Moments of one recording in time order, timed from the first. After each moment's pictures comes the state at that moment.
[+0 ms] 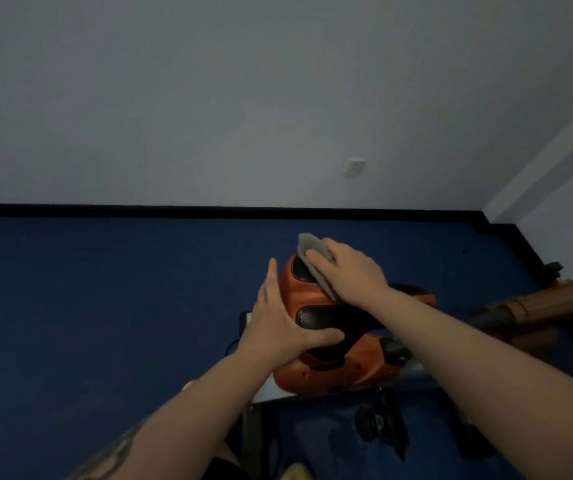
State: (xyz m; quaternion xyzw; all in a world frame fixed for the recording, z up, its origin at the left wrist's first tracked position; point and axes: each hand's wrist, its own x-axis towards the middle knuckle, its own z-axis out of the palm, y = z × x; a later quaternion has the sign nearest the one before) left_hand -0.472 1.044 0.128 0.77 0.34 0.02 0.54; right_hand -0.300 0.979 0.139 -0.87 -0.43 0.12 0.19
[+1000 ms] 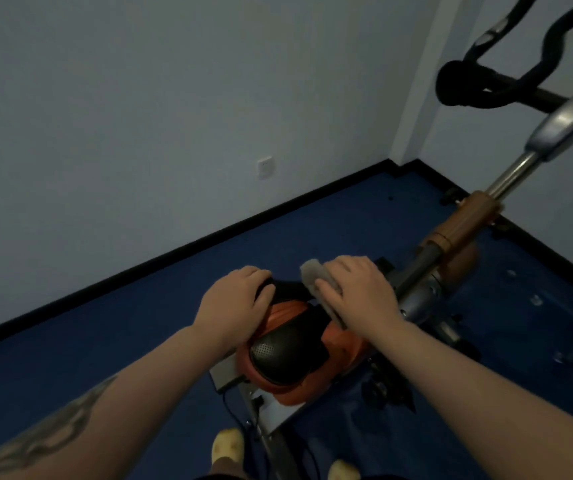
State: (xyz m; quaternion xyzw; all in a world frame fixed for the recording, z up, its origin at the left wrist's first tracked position) left_hand -0.392 1.095 0.157 0.98 0.03 0.00 0.18; right_hand -0.314 0.882 0.129 -0.94 -0.30 -0.06 0.17
